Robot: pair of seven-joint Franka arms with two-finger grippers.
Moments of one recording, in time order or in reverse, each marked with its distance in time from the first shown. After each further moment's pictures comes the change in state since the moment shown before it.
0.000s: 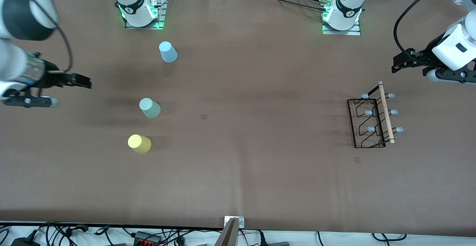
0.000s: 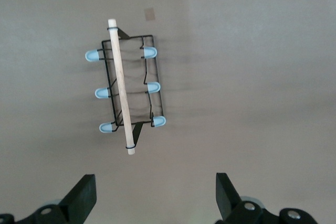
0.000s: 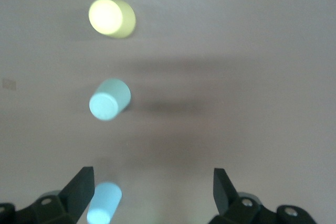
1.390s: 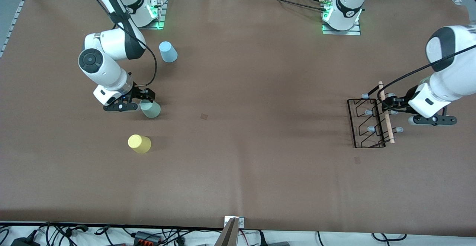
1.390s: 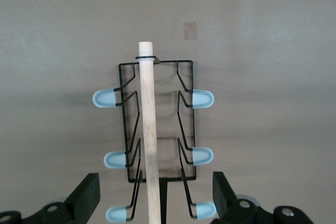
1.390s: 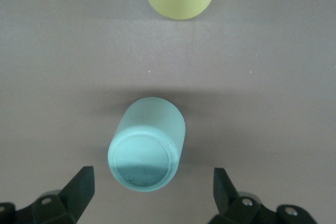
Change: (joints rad) left arm 0.069 0.185 0.004 -0.245 0.055 0.509 -0.007; right arm 0.173 0.113 0.005 -0.504 0.000 0.739 0.125
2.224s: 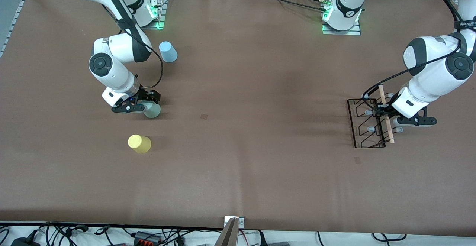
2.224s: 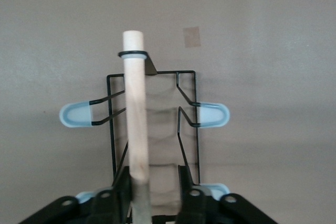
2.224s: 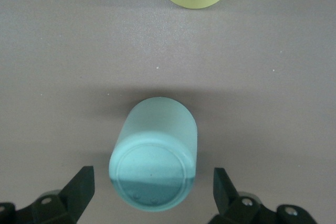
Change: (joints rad) left arm 0.002 0.027 -0.001 -0.157 0.000 0.274 0.000; right arm 0.017 0.044 0.000 -0.010 0.000 0.062 0.000
